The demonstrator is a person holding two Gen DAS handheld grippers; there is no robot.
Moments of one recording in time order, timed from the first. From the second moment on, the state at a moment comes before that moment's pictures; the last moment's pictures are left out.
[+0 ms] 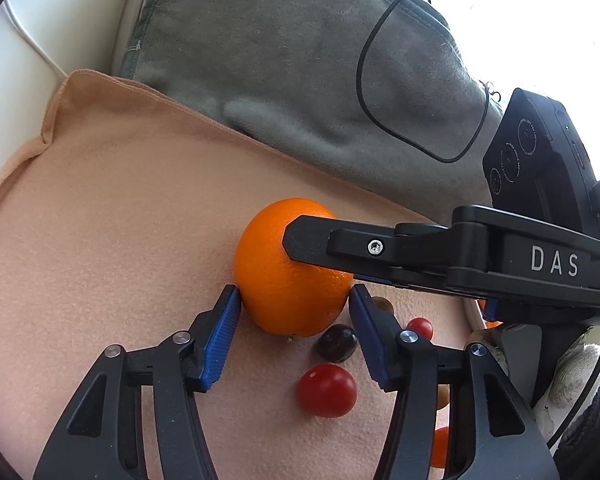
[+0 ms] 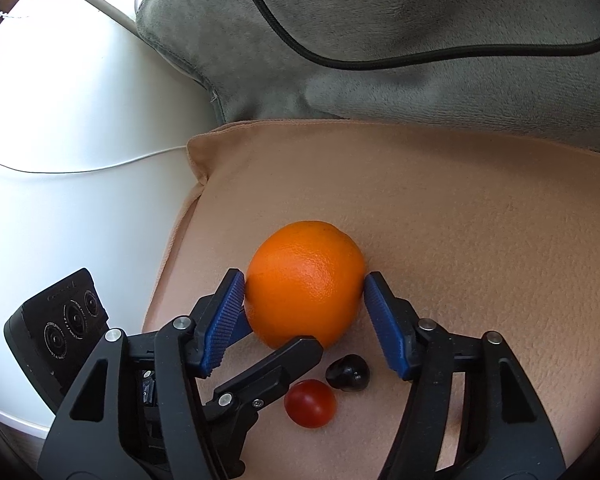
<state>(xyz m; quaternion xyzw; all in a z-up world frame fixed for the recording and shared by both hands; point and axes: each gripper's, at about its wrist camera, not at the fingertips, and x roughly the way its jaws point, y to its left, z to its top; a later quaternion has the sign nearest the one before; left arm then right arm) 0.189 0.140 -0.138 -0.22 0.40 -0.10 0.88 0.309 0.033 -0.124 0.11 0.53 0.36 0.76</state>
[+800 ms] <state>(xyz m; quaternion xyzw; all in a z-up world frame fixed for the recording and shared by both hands) 0.171 0.089 -0.103 -0.19 0.37 -0.11 0.90 0.281 -0.024 -0.085 0.13 0.50 0.36 0.78</state>
